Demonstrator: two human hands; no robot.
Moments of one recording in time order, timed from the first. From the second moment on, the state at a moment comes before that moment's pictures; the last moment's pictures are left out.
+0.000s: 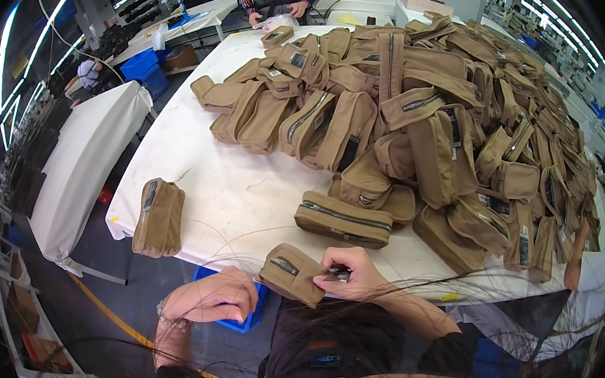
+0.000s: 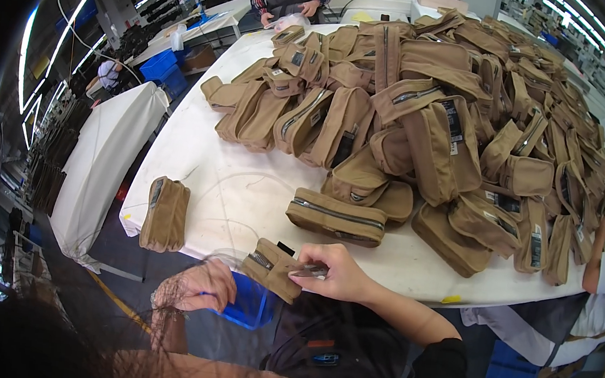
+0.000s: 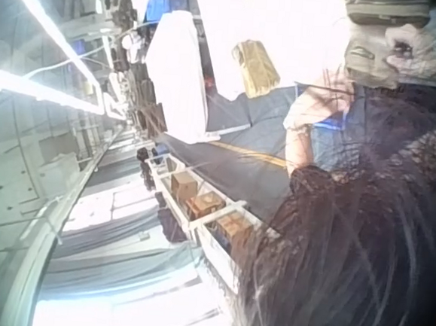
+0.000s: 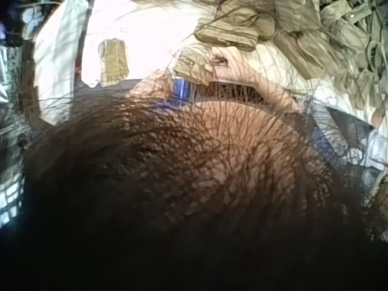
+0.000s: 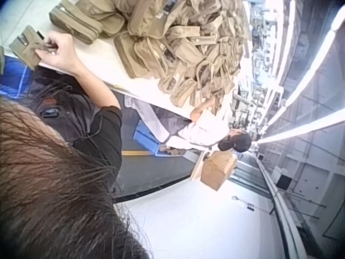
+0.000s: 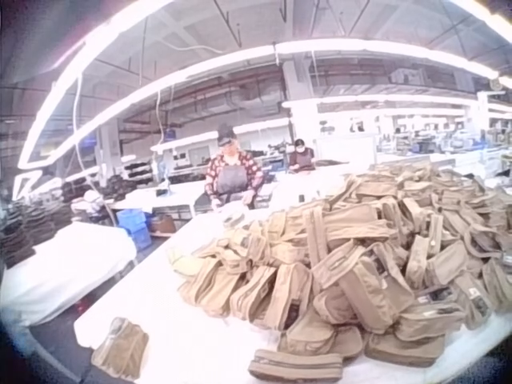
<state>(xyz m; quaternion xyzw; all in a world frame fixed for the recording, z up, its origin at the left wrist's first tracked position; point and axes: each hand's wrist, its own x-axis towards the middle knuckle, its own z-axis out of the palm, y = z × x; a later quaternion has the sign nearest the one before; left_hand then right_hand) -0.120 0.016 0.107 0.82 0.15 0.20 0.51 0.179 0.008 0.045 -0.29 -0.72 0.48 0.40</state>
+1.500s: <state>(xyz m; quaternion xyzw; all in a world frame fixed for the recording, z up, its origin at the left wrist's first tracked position) -0.055 -0.039 0.011 0.76 0.48 0.39 0.21 0.214 -0.059 -0.048 -0.27 -0.01 0.68 0.68</state>
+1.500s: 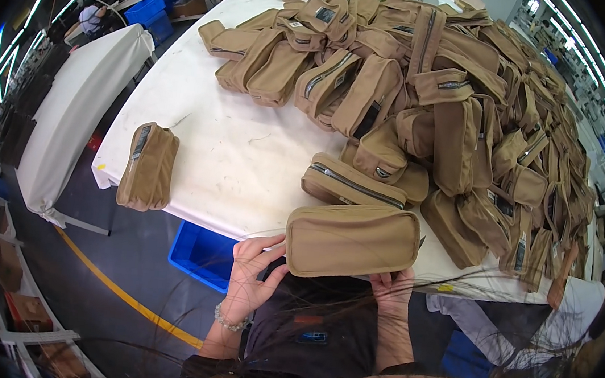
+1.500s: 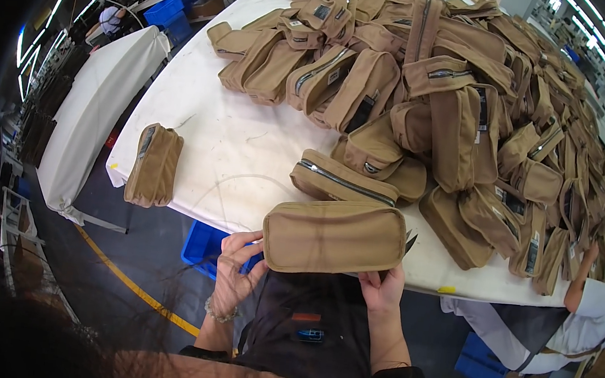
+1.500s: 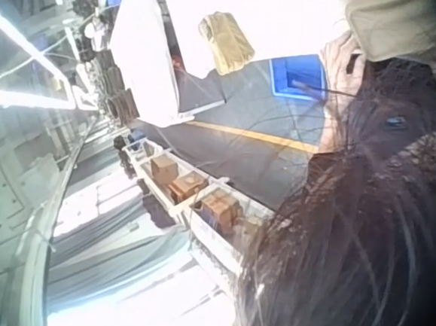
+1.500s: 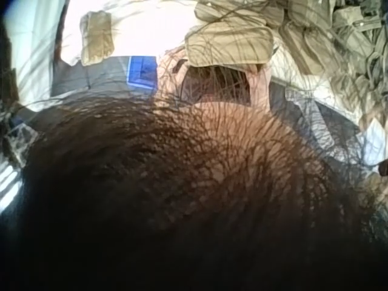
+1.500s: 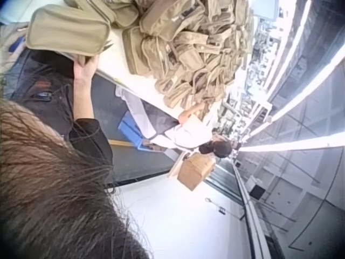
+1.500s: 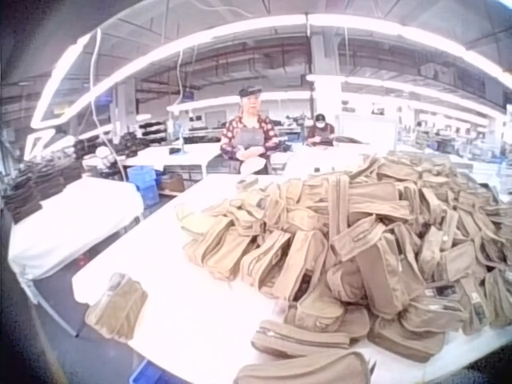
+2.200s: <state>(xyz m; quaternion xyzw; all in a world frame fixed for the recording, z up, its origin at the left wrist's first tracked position) -0.053 -0.045 -0.031 0.51 0.42 0.55 0.51 0.207 -0.060 -0.059 -0.22 -0.05 0.69 0.69</state>
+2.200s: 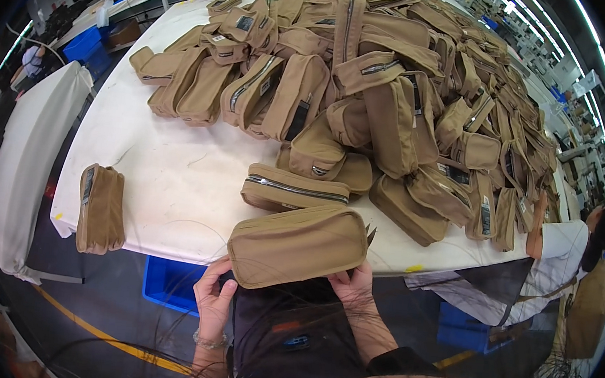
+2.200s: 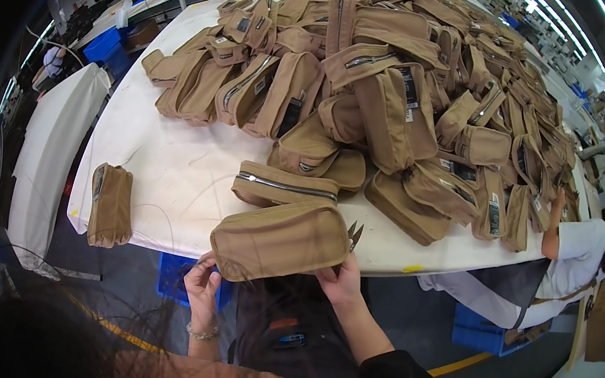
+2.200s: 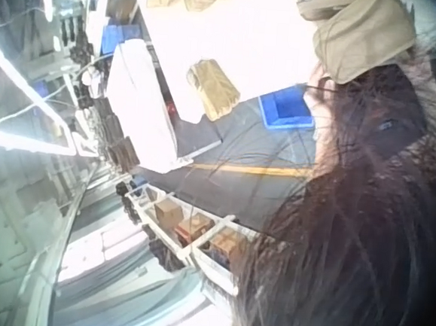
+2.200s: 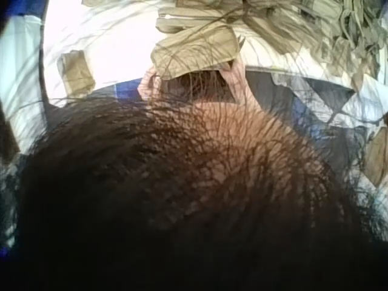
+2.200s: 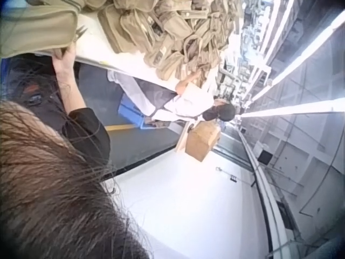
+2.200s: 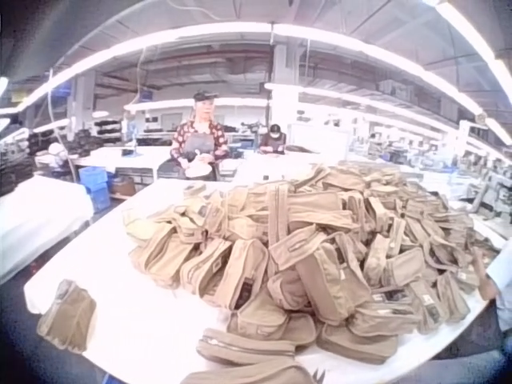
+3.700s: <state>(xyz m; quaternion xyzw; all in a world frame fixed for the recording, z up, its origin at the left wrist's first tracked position) 0.012 0.017 -0.117 0.57 0.38 0.49 0.54 0.250 -0.080 -0.070 -0.37 -0.11 0.61 0.69</state>
